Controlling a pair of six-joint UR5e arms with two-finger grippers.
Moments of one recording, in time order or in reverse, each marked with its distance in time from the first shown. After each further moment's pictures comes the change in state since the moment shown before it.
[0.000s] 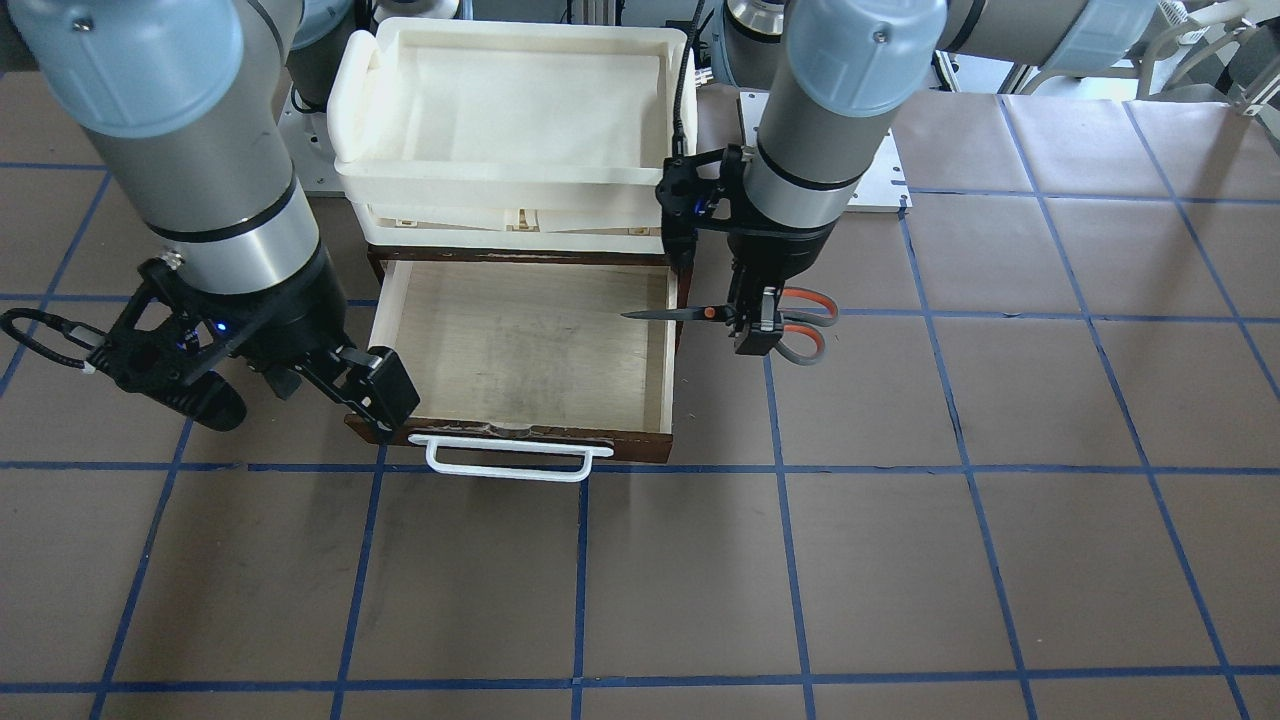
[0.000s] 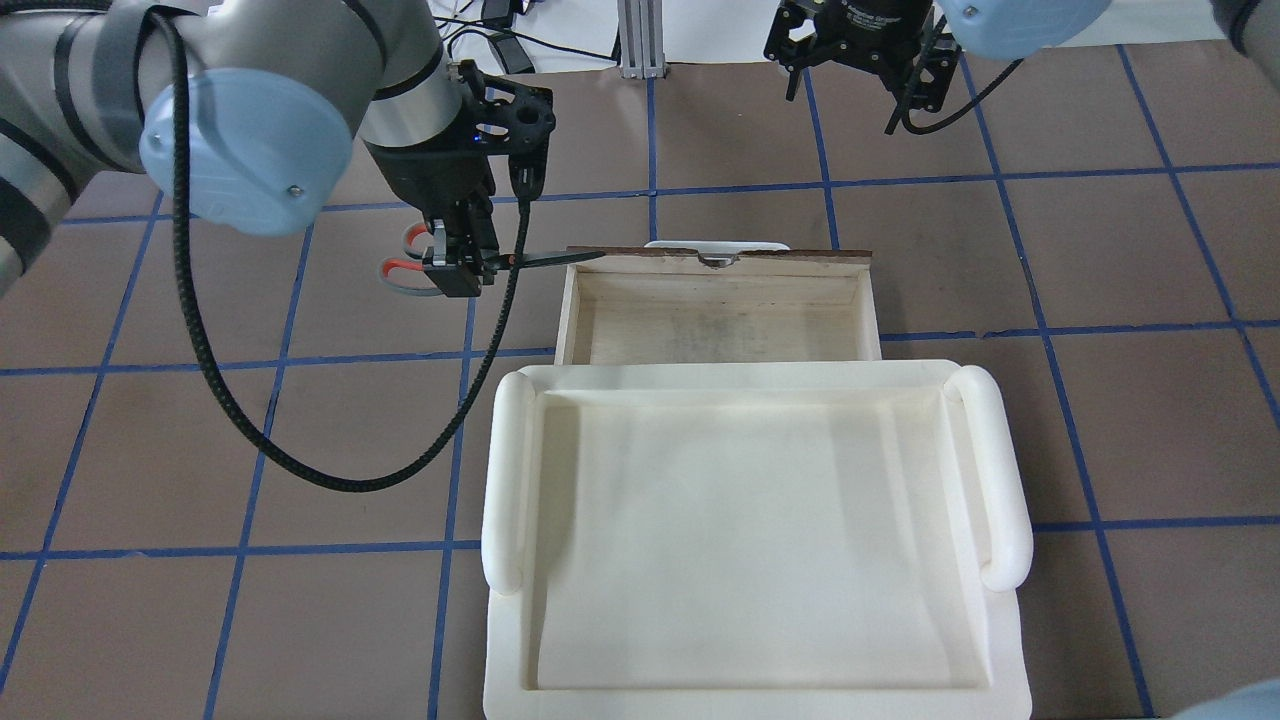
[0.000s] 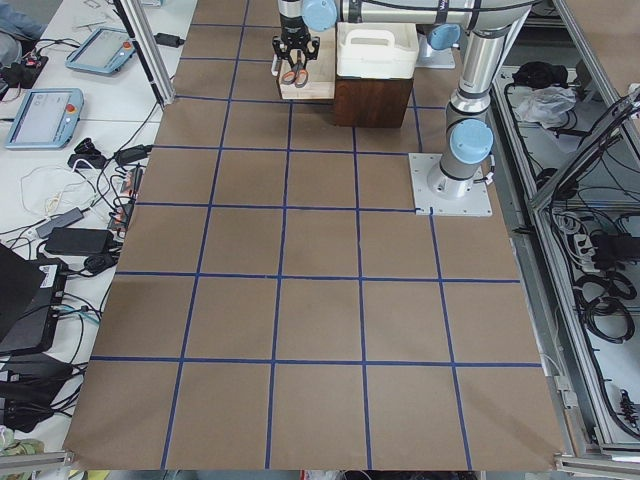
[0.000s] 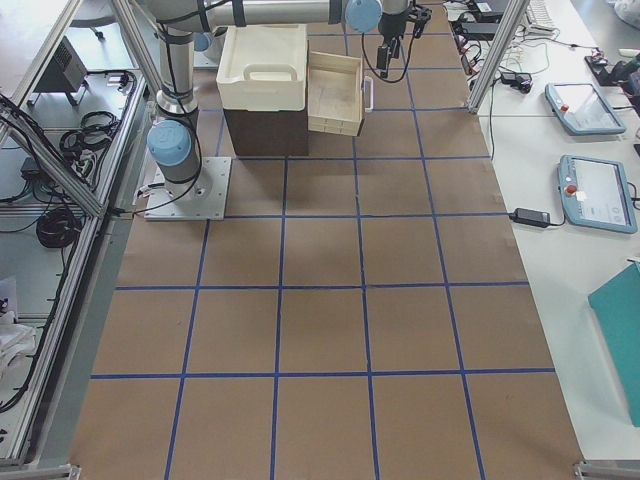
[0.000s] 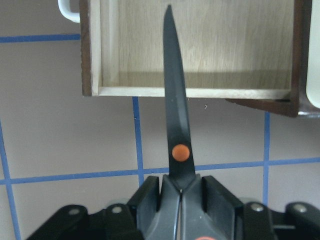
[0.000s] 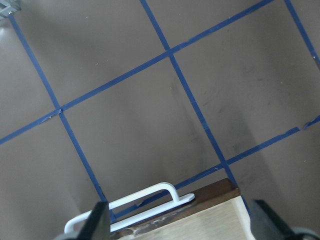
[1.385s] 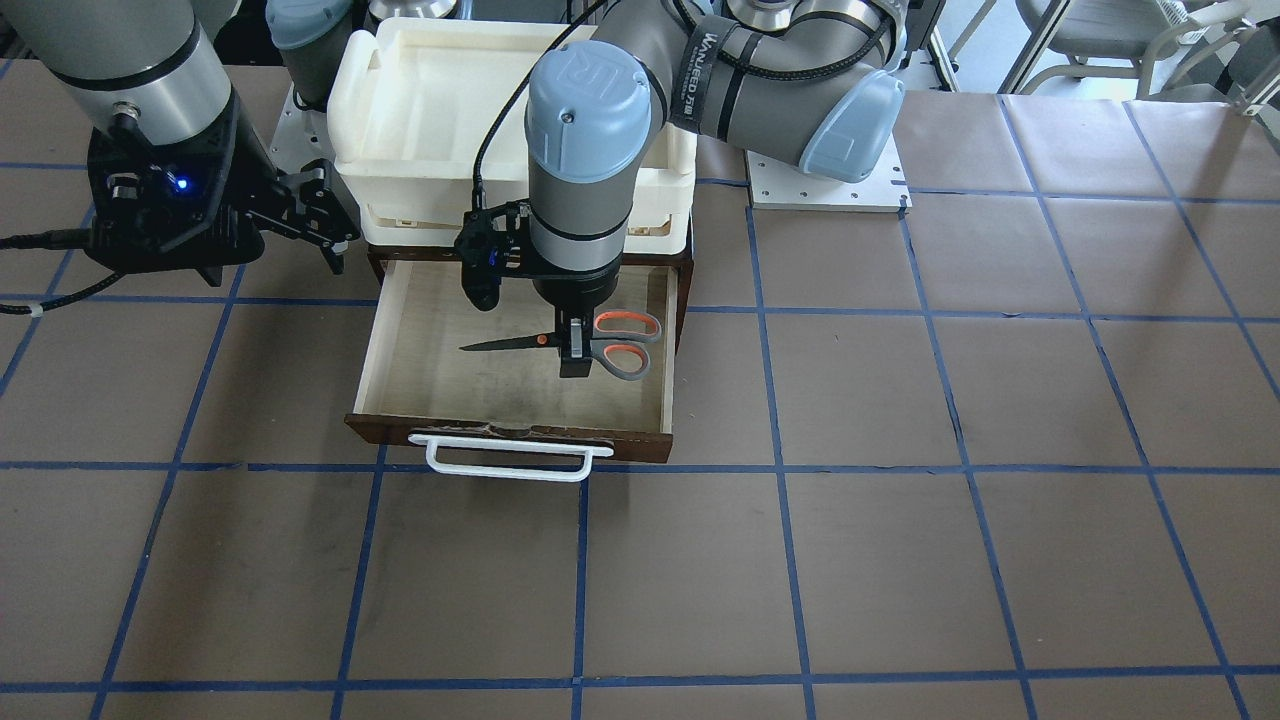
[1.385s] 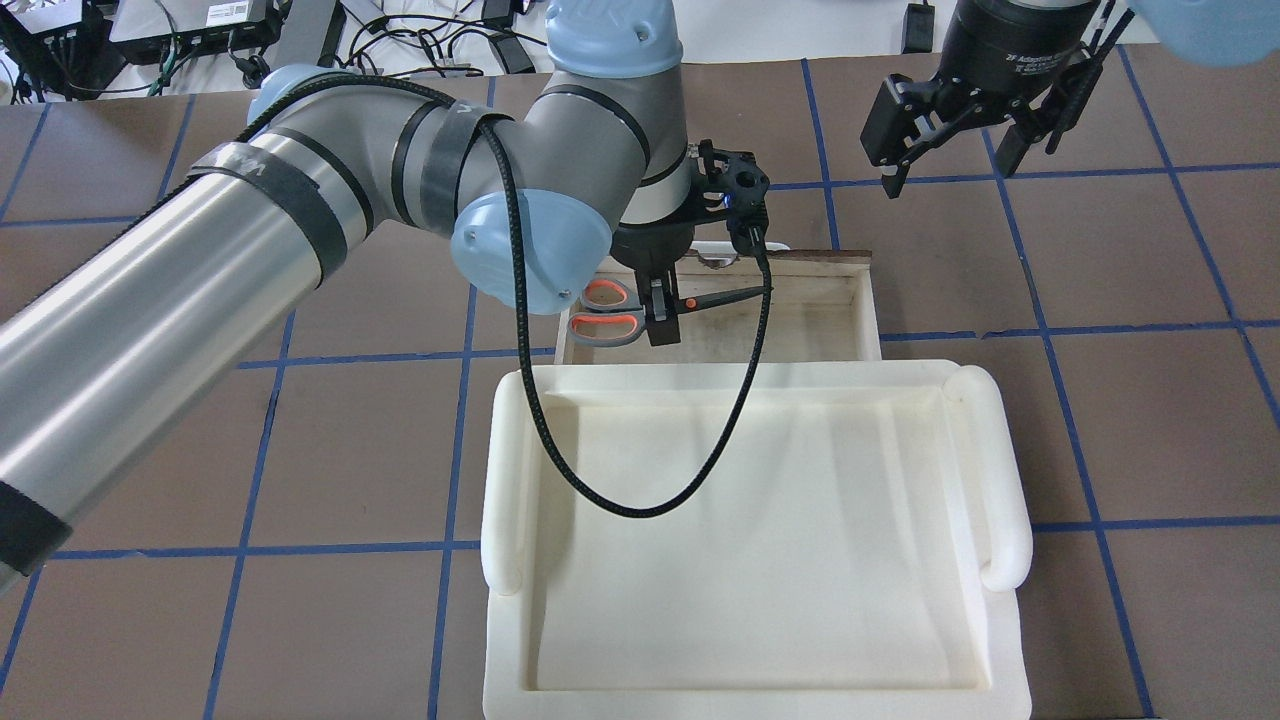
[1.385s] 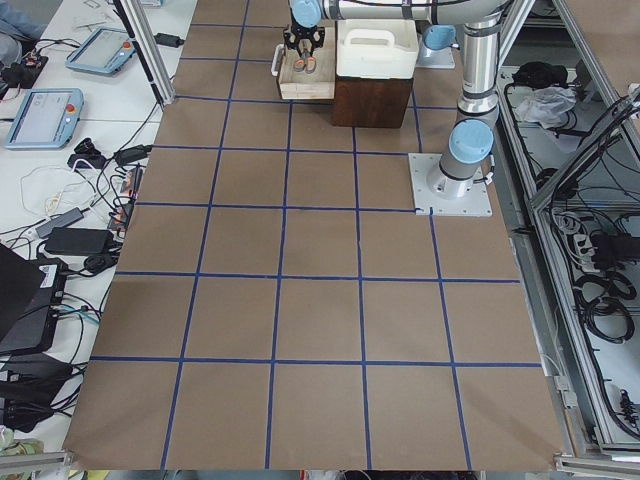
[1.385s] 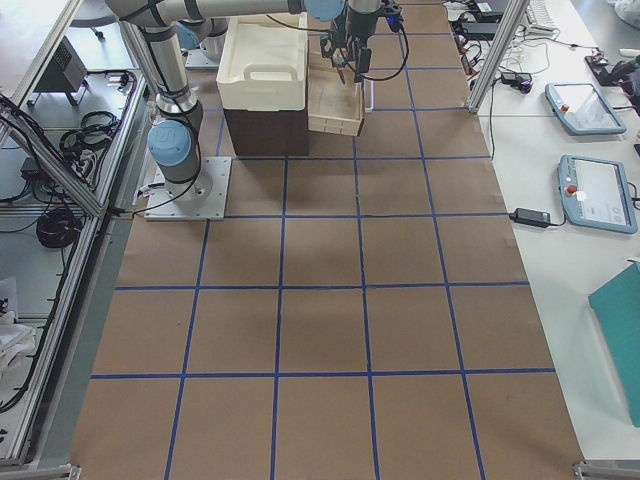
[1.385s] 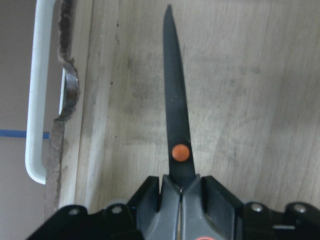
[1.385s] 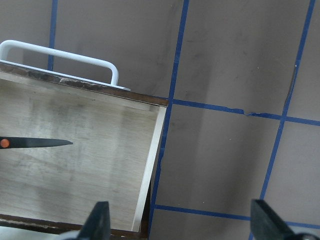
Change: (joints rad) left arm -0.233 -0.174 0.021 0.181 -0.043 -0.342; right arm -0.071 -0.170 0.085 0.239 -0.006 -0.662
